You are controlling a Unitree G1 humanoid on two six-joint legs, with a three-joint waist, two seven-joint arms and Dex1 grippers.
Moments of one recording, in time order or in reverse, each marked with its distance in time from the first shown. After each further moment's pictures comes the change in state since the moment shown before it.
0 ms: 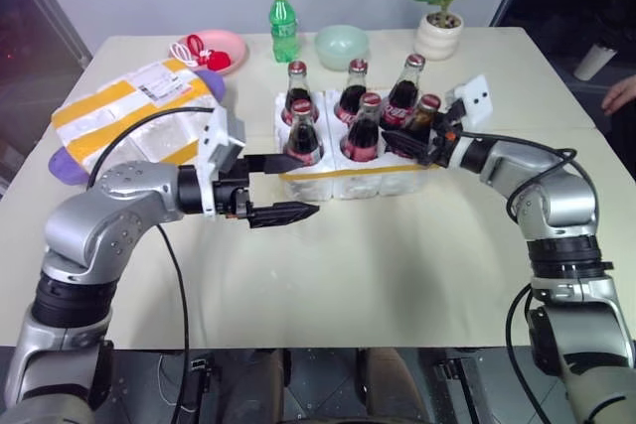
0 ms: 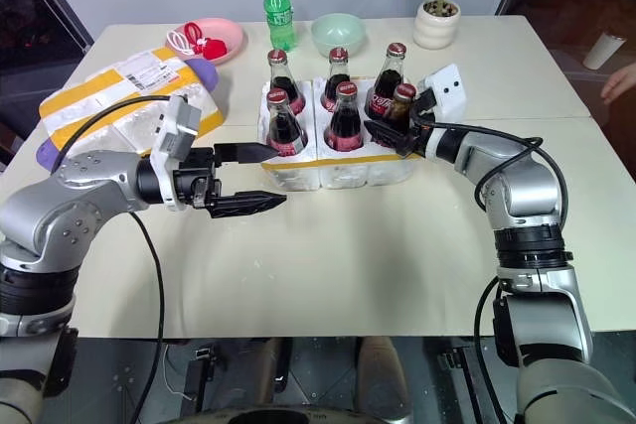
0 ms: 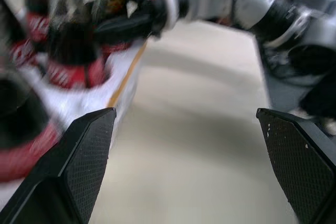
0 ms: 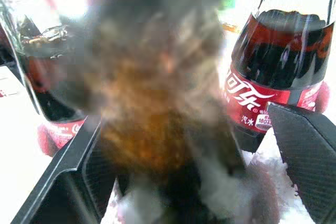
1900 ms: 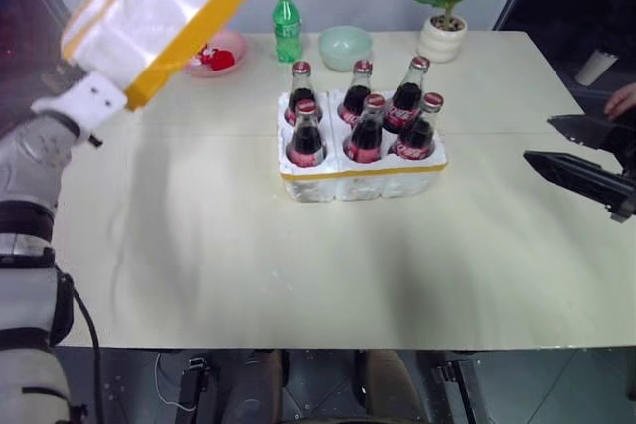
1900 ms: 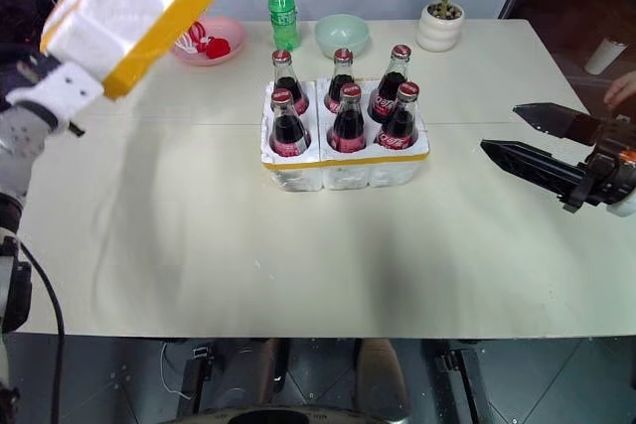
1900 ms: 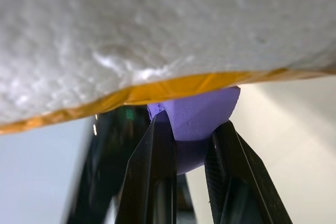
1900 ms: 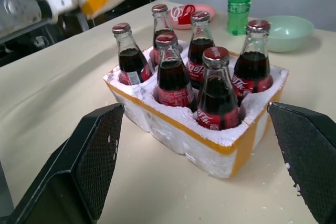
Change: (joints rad) left arm -0.434 0.192 -0.111 1.158 1.047 -0.906 0.620; right arm 0.542 -0.417 -0.713 -0.444 0.583 0.325 0.176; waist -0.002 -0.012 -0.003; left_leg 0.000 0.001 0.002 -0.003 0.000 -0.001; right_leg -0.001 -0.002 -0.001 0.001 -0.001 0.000
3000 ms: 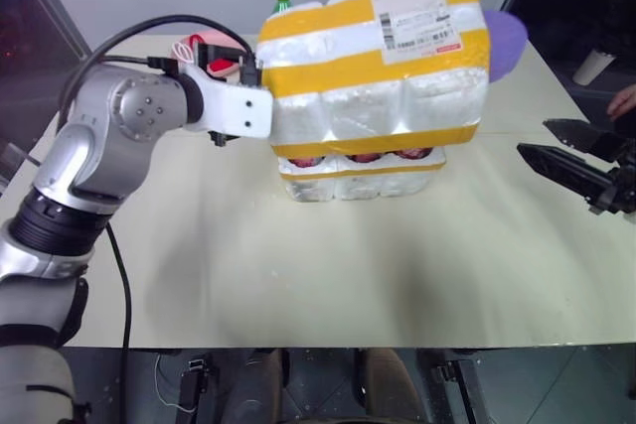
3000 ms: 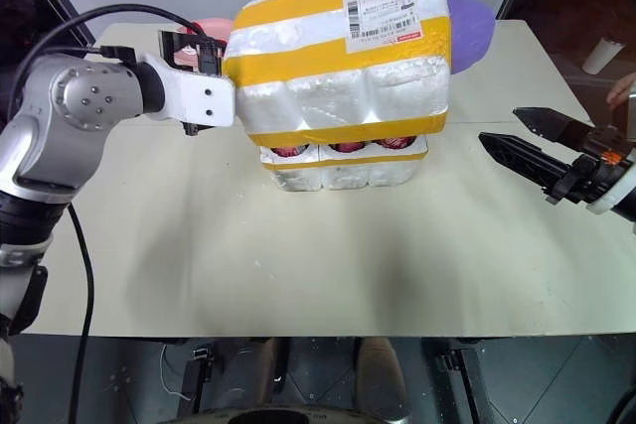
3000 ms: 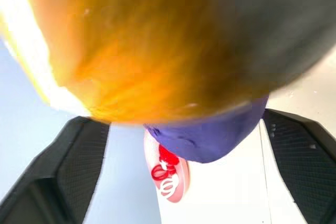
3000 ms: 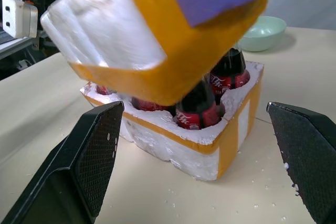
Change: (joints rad) left arm -0.003 -0.052 -0.248 -0.942 0.104 0.346 -0.620; right arm -0.014 0.091 0.053 0.030 -0.014 -0.045 -0.107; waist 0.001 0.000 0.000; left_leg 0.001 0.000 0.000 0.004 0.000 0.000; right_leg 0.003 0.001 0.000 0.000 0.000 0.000
